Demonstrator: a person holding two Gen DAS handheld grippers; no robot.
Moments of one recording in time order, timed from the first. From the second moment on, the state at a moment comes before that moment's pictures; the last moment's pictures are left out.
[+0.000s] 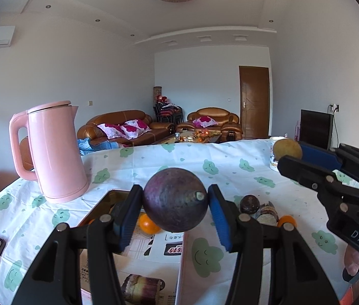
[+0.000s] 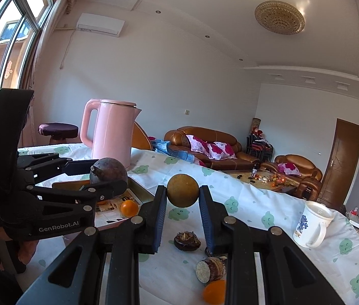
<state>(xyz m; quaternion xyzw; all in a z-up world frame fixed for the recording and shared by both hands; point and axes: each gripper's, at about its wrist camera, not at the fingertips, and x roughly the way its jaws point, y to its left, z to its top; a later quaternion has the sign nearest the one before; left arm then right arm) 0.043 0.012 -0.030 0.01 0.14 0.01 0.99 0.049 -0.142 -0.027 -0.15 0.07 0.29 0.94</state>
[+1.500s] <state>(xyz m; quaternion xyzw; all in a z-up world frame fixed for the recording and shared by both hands) 0.050 0.089 -0.050 -0.03 0.21 0.08 0.97 0.077 -0.037 -0.050 -0.18 0.12 0.36 0.91</state>
